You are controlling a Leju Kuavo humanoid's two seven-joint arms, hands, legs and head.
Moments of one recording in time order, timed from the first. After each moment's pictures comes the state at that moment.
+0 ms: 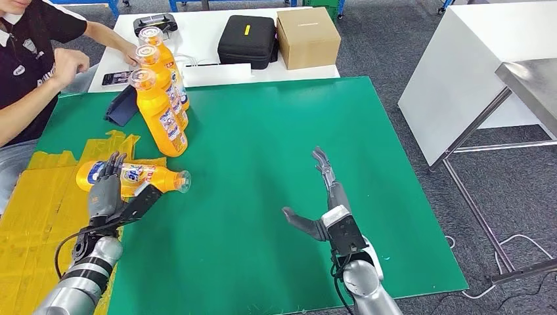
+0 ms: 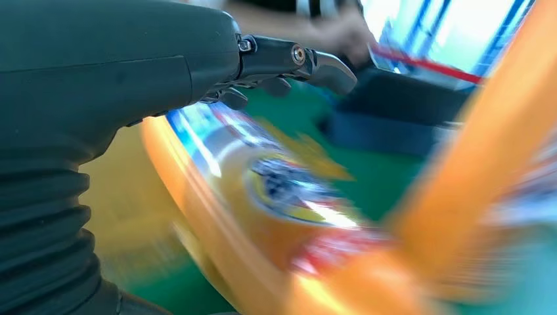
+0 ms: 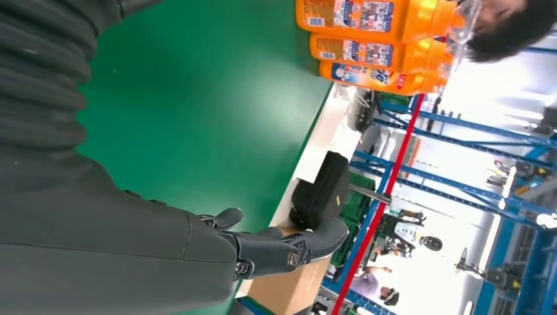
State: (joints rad) left arm -0.45 0.07 -0.02 -0.72 -0.80 0.49 -0.33; right arm -0.03 0.03 0.37 -1.53 0.26 -0.17 -0.34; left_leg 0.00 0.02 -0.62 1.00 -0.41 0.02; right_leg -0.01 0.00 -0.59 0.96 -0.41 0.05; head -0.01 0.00
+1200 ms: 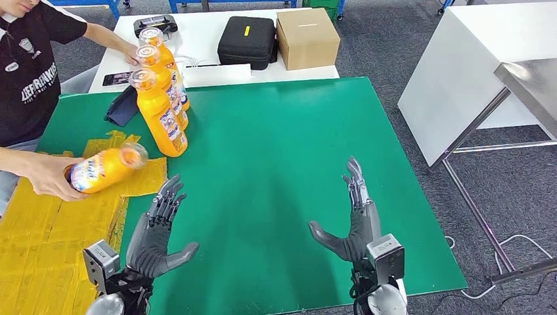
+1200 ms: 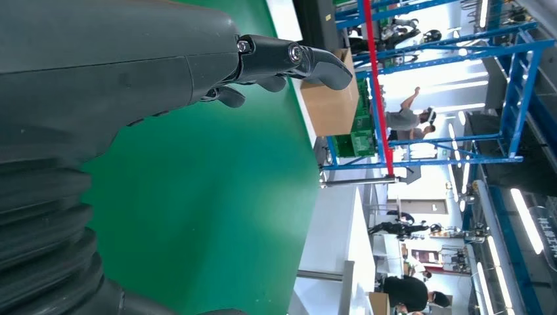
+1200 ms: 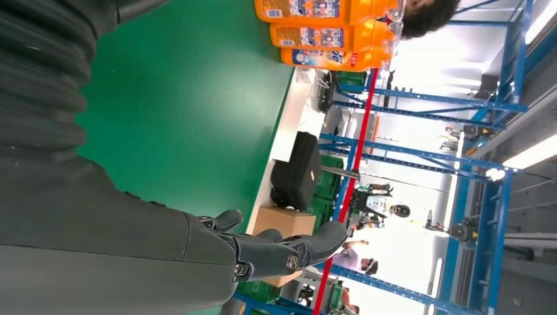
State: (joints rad) left arm 0.07 0.00 -0.25 -1.60 0.04 -0.23 -0.42; right arm 0.13 0.03 0.28 -1.72 0.17 -0.12 -0.44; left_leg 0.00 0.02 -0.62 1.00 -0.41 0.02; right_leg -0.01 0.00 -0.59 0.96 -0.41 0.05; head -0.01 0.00
